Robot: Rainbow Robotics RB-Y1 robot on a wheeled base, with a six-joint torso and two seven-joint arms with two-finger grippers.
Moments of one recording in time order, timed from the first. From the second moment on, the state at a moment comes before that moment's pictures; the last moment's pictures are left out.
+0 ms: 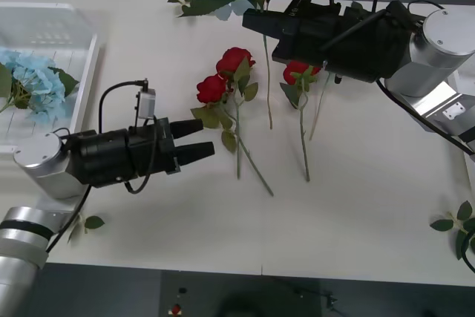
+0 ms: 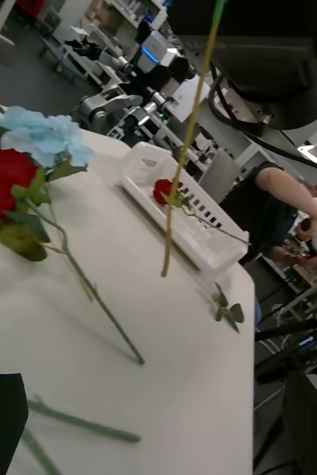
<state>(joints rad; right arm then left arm) -0.69 -0.67 0.45 -1.51 -2.24 0.66 2.67 -0.27 0.32 -0.03 -1.33 1.90 1.23 -2.74</state>
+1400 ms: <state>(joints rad) -0.71 -0.67 0.45 -1.51 -2.24 0.72 2.67 -0.46 0.15 -0.17 -1.30 1.85 0.94 -2.74</state>
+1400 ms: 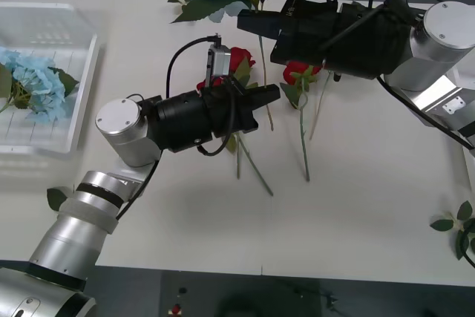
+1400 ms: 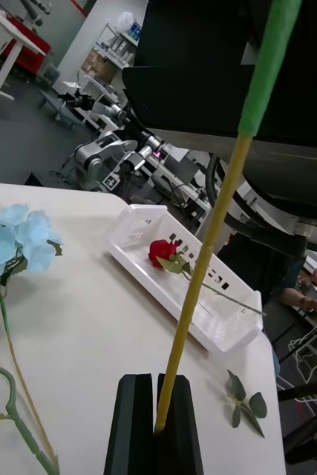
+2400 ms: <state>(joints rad) -0.71 -0.67 0.45 -1.51 -2.24 0.73 2.62 -0.40 0.43 0.06 -1.30 2.02 0.92 -2.74</state>
